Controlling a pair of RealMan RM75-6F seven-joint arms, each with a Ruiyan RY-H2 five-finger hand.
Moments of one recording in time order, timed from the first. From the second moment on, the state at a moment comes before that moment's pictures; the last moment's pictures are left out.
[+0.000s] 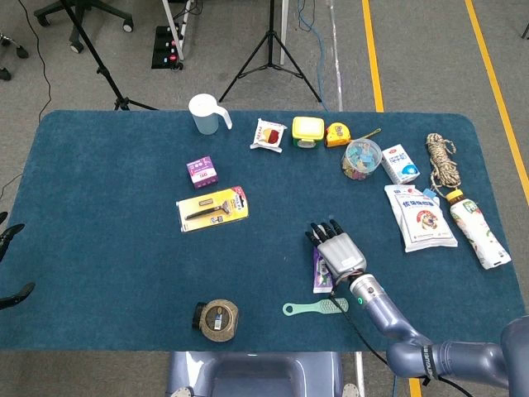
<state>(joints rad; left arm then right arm) -0.09 -0.73 -0.03 -2.05 1.42 1.45 0.18 0.80 -1.47 -0.01 -1.59 -0.94 0.97 -0.62</state>
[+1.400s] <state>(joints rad) -0.08 -0.73 -0.02 -2.02 1.43 1.45 0.13 0.79 -1.48 -0.04 -1.55 -0.90 1.06 -0.82</state>
